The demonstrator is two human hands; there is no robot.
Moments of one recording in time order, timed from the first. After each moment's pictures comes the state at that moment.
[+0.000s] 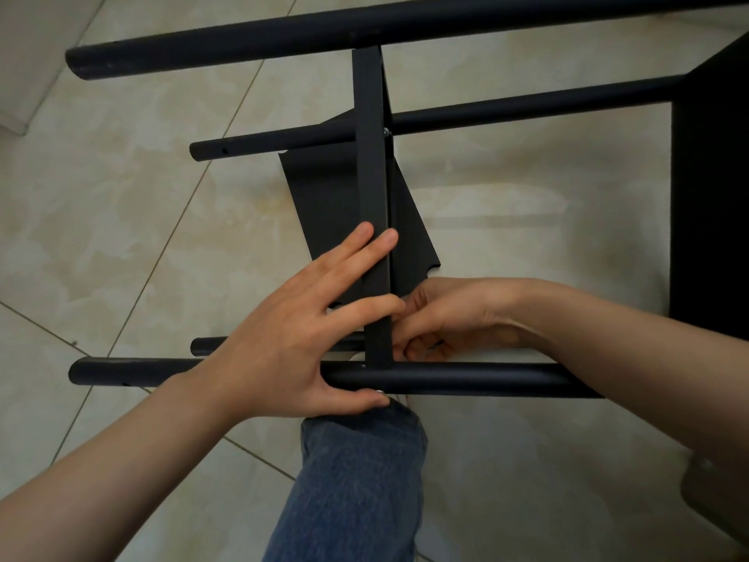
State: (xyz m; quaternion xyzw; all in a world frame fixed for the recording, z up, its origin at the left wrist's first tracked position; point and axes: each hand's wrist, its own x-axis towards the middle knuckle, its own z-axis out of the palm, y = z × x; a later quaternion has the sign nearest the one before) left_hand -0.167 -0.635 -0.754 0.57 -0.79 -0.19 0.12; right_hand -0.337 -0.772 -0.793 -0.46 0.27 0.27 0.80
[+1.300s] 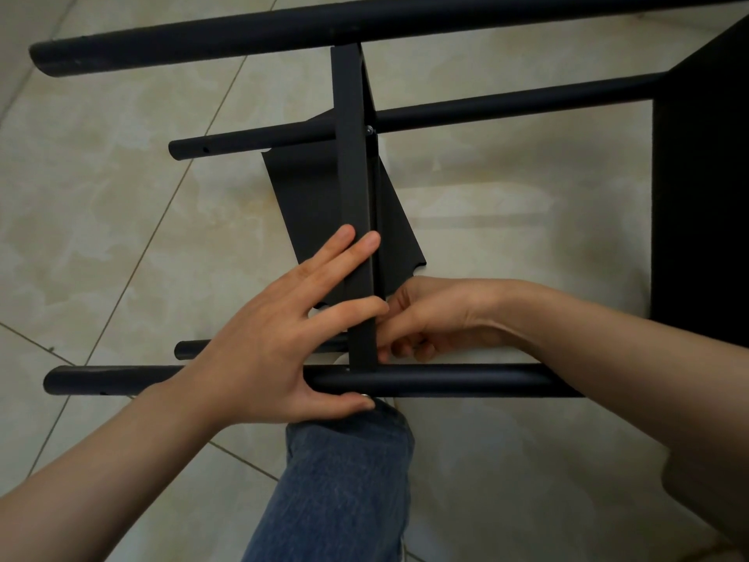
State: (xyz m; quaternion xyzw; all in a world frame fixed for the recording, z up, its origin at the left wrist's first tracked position) left_hand -0.171 -0.634 -0.755 0.57 -0.79 -0.19 0.12; right_hand -0.339 -0.770 -0.796 -0.50 0.27 0.26 0.78
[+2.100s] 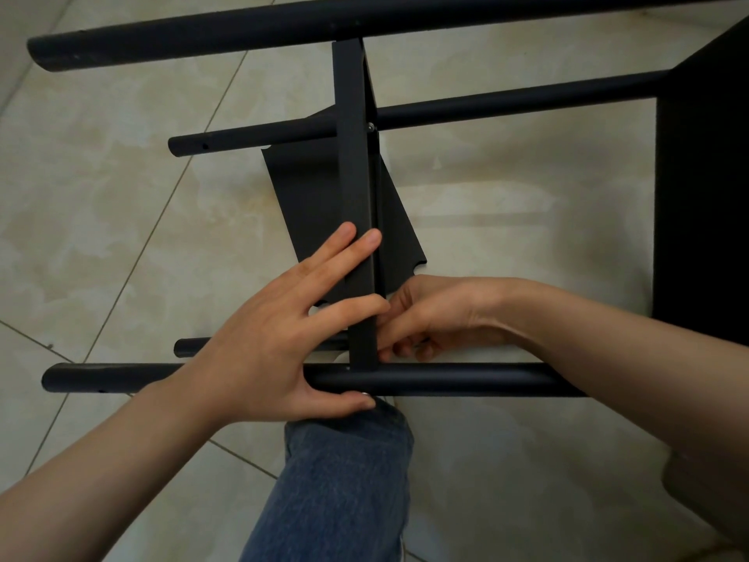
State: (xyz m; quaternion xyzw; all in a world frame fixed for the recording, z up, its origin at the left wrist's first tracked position) left_hand -0.171 -0.634 -0.756 0.57 -0.79 -0.20 0.12; right_hand -0.339 -0.771 -0.795 -0.51 0.26 0.27 0.77
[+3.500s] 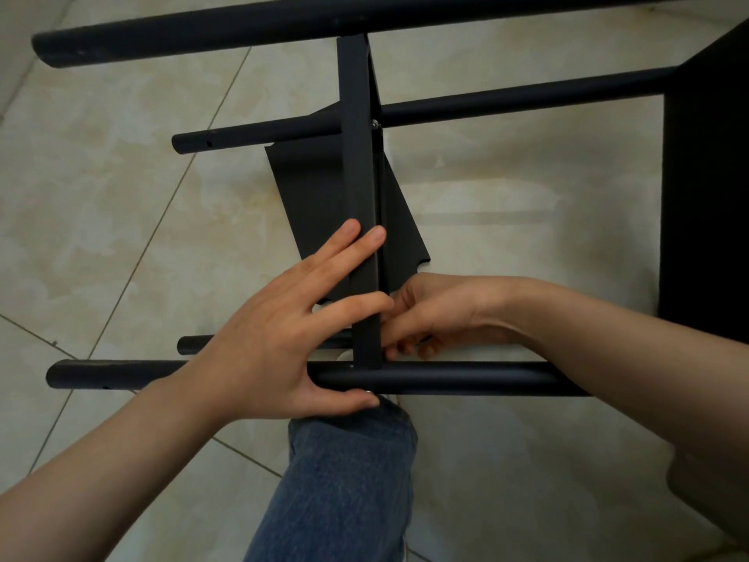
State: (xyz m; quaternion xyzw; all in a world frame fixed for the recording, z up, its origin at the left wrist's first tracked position) left_hand -0.171 -0.635 -0.756 0.57 -0.79 -0.19 0.12; right_hand -0.337 -0.769 -0.795 -0.52 0.27 0.26 0.77
